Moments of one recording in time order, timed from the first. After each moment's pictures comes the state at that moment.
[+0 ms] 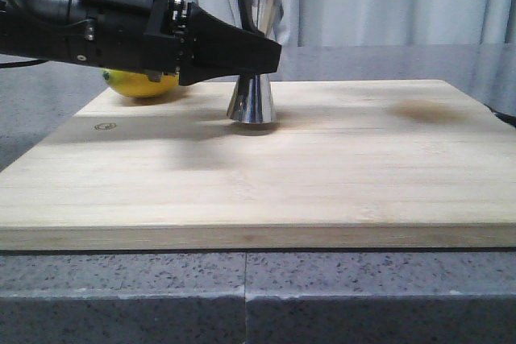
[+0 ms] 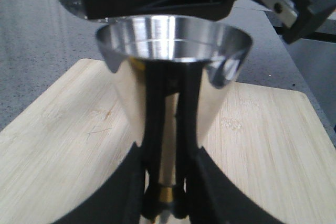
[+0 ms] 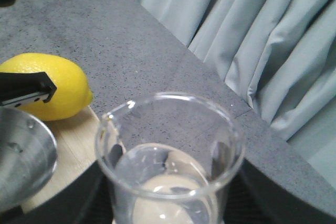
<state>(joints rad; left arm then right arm) -0.38 1.83 -1.00 -1.77 1.15 2.27 0.35 1.40 -0.91 -0.92 -0.34 0.32</state>
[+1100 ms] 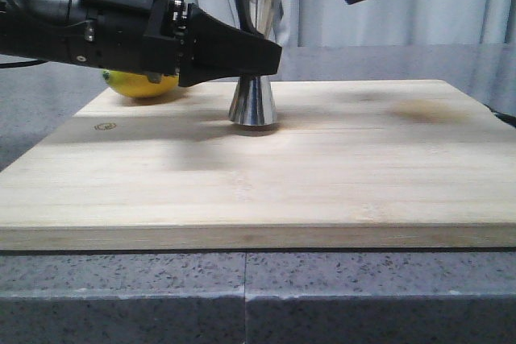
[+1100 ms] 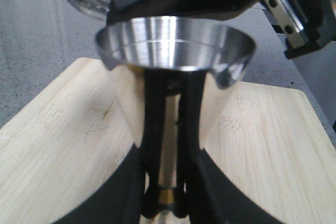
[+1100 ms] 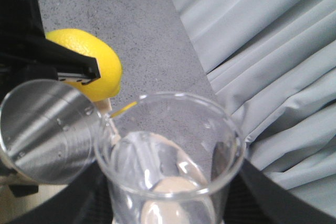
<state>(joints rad) -0.38 1.83 -1.00 -1.76 1.15 2.27 0.36 1.39 -0.95 -1.32 -0.39 0.33</state>
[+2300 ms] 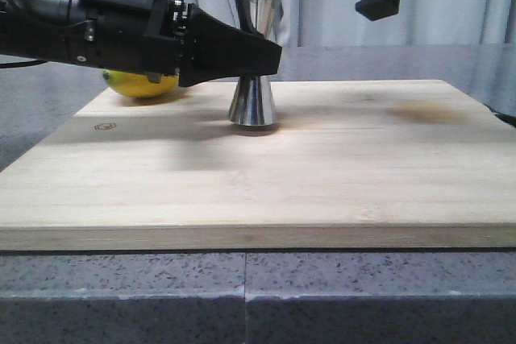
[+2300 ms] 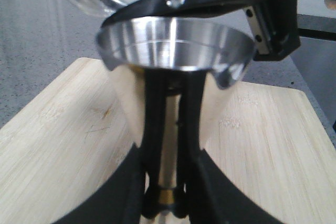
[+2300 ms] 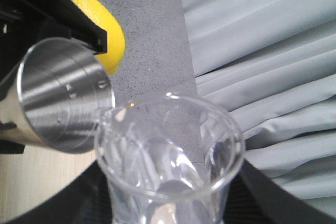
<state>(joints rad) -0.38 1.83 -1.00 -1.76 1.15 2.27 0.36 1.39 -0.95 -1.36 -0.37 0.11</state>
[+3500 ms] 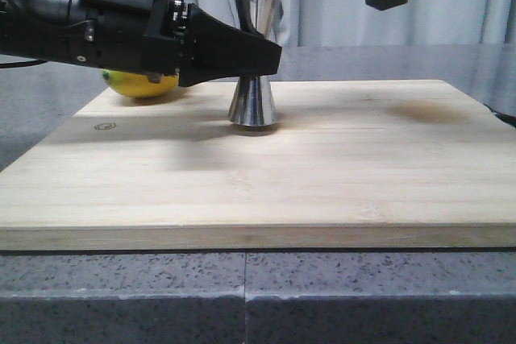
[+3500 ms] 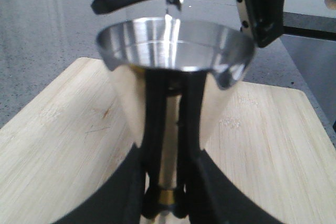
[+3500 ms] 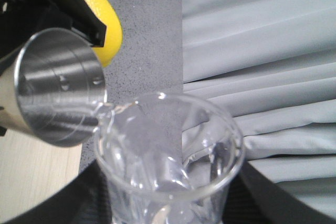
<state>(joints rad) -0.38 1.83 -1.00 -1.76 1.15 2.27 0.36 1.39 -0.99 -1.48 -0.37 0.07</state>
